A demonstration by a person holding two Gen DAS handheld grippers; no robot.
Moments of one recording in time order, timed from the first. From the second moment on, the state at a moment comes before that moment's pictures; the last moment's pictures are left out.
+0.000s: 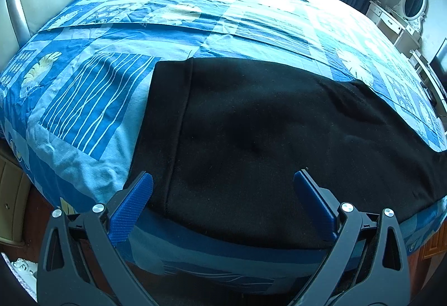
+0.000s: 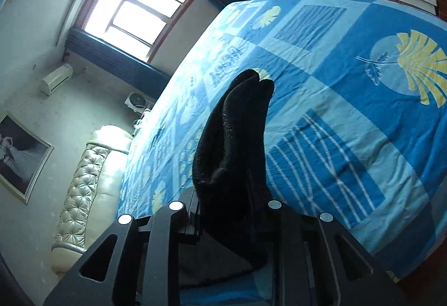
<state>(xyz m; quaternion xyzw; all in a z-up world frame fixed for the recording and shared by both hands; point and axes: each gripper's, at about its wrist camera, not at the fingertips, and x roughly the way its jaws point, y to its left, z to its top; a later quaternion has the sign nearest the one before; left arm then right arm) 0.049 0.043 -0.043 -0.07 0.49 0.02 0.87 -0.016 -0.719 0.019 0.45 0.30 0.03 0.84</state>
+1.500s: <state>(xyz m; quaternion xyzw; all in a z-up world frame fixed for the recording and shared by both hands) 0.021 0.039 -0.018 -0.09 0.47 -0.02 0.88 0.053 -0.292 -0.064 0.13 0.51 0.19 0.83</state>
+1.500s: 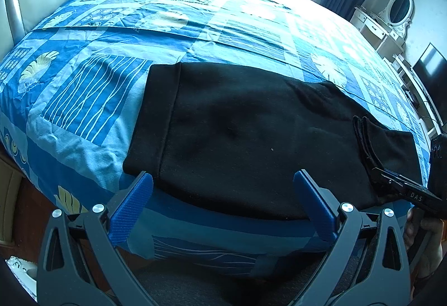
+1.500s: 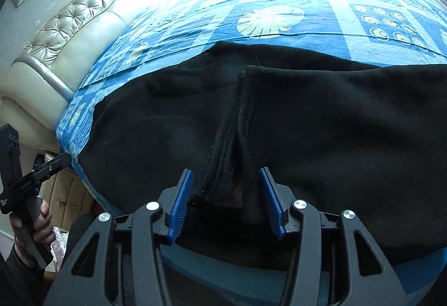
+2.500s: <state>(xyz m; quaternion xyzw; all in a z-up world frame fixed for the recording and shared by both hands) 0.018 0.028 -0.019 -0.08 0.47 -0.04 0.88 0.025 -0.410 0.020 0.19 0.40 0.18 0.88</state>
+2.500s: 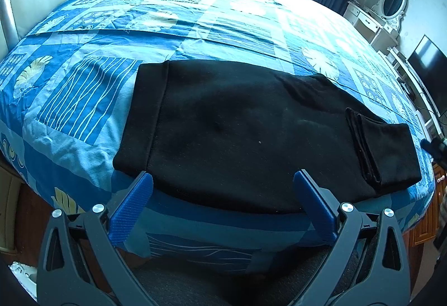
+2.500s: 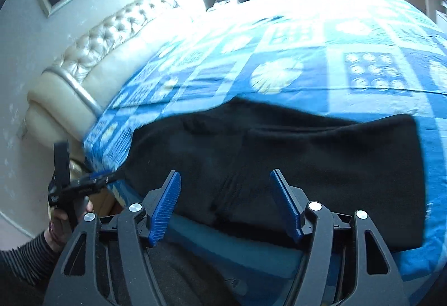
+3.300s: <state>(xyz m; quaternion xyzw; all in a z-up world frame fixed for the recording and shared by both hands) 0.023 0.027 -0.029 -0.10 0.49 -0.05 0.86 0.086 -0.561 -0.140 0.48 0.44 0.09 0.75</state>
